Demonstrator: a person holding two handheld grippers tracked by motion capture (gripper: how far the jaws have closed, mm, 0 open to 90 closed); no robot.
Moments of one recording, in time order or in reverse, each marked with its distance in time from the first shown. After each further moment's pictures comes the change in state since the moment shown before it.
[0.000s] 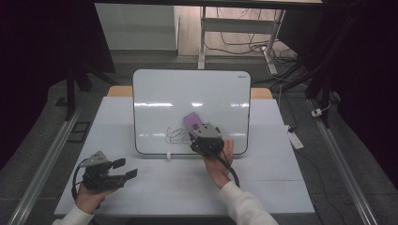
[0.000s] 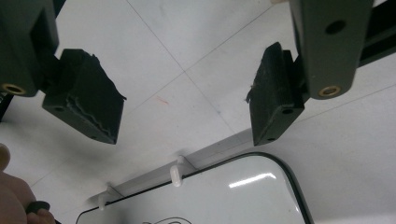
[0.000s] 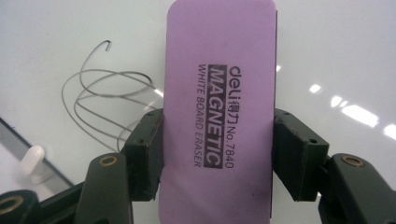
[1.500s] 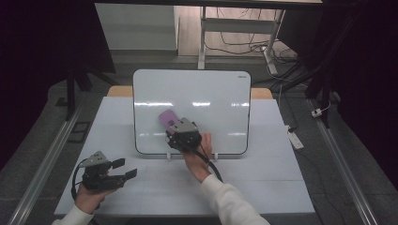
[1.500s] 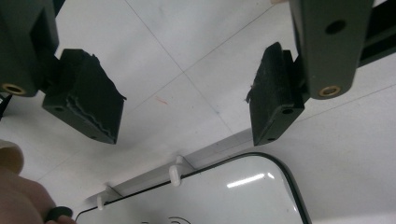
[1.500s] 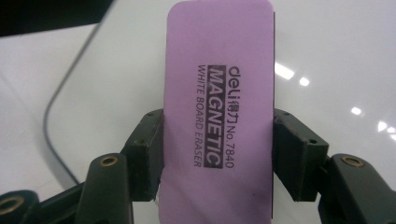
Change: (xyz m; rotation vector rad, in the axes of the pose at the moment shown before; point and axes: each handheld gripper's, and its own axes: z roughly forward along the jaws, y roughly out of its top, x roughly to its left) left arm 0.000 0.000 -0.001 -0.001 0.004 0.000; right arm 0.044 0.039 0.031 -0.048 0.140 -0.029
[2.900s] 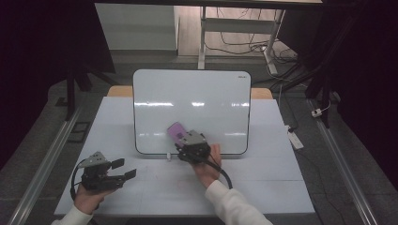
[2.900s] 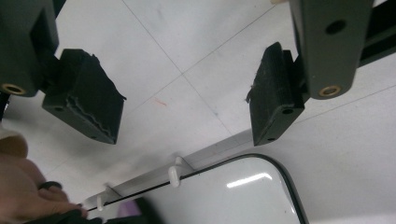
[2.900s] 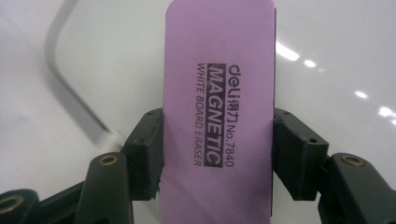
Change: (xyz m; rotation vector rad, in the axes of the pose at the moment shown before) left arm 0.001 -0.001 -0.002 -0.002 0.001 0.001; right arm -0.007 -0.041 -0.025 0.073 0.015 -0.015
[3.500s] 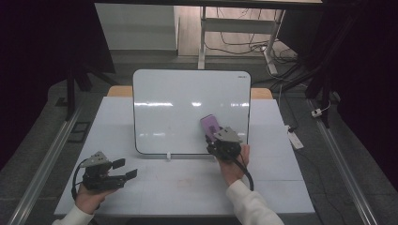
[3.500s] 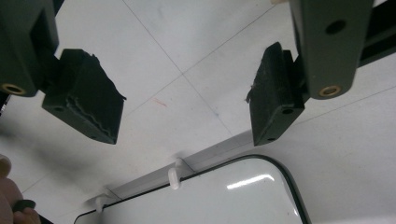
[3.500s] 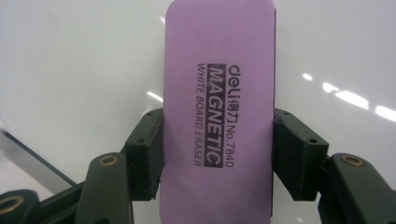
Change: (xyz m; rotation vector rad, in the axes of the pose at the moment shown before) left arm -0.001 0.000 0.003 0.008 0.003 0.000; right arm -0.060 -0.031 -0.038 -0.048 -0.183 0.141
